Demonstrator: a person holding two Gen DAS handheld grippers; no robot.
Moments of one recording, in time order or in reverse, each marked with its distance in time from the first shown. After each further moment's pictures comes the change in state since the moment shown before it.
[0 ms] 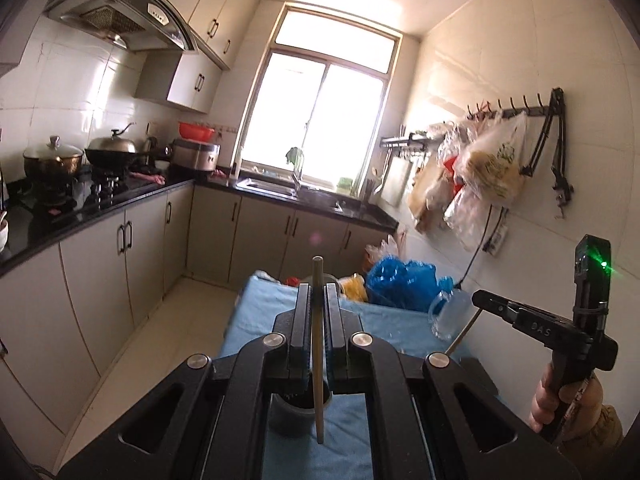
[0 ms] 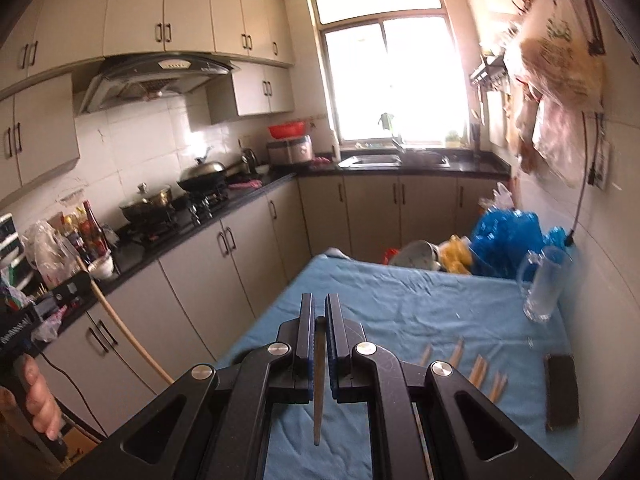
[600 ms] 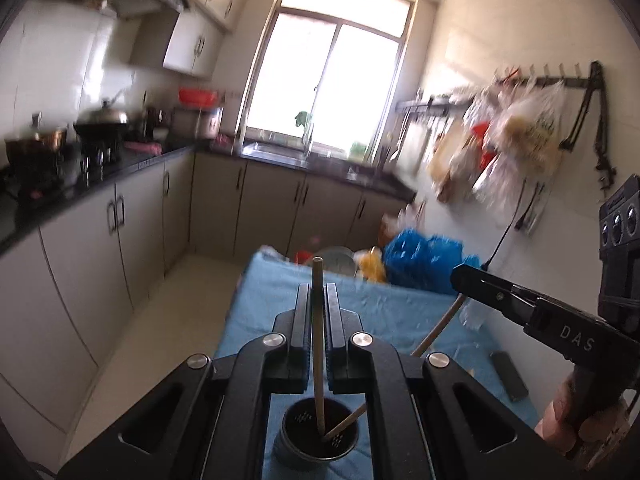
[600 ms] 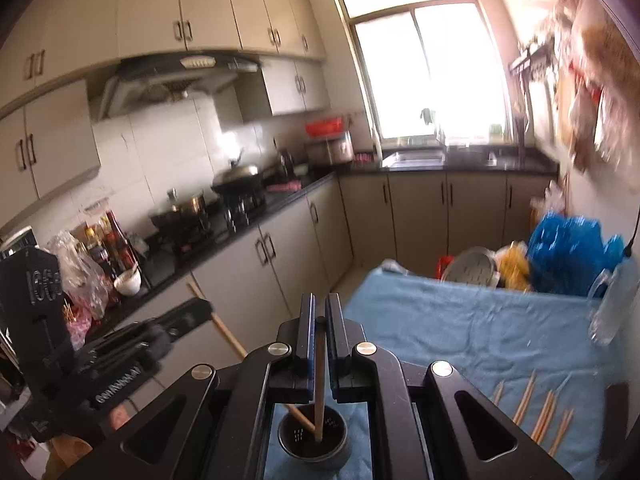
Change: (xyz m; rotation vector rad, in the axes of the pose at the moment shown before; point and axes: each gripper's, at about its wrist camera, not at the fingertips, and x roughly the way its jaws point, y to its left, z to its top) left arm 0.139 0.019 -0.011 -0.008 0.171 0.046; right arm 0.101 0.042 0.028 0.019 0.045 0.142
